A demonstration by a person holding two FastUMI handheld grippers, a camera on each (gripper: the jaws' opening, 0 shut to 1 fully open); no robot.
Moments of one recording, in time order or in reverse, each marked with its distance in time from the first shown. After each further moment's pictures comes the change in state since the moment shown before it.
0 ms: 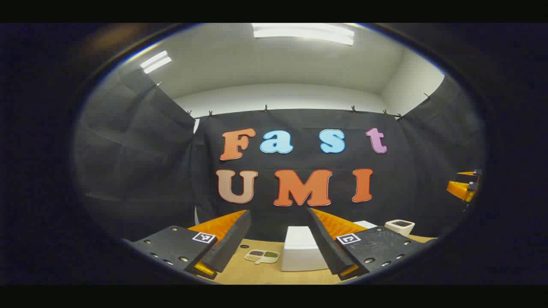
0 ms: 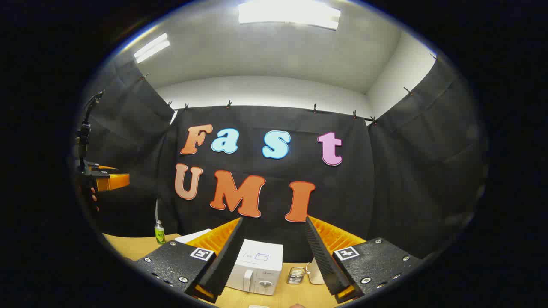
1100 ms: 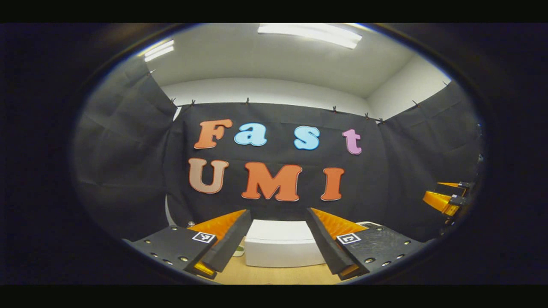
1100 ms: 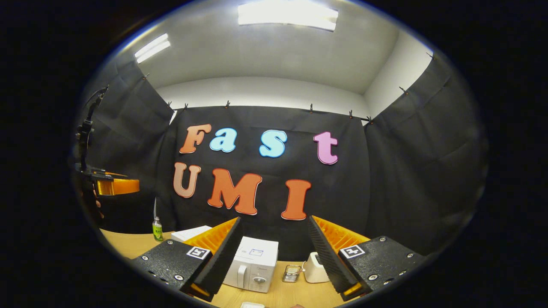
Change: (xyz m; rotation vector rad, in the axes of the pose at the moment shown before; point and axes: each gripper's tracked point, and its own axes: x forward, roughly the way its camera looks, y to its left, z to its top) left arm -0.014 -0.078 -0.027 -0.098 0.039 -0.159; right arm -0.022 -0.026 -0.019 0.021 0.009 -0.007
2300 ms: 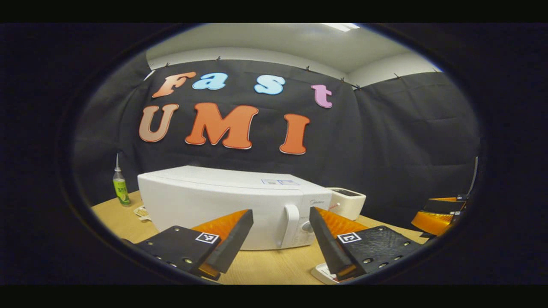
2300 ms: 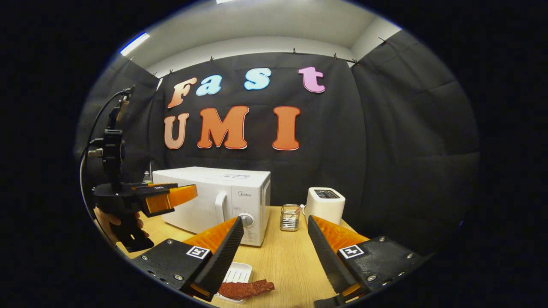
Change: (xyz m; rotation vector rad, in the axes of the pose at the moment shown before) left arm 0.077 -0.158 -0.286 -0.034 0.256 -0.174; right arm -0.033 -0.029 -0.243 0.096 0.338 -0.016
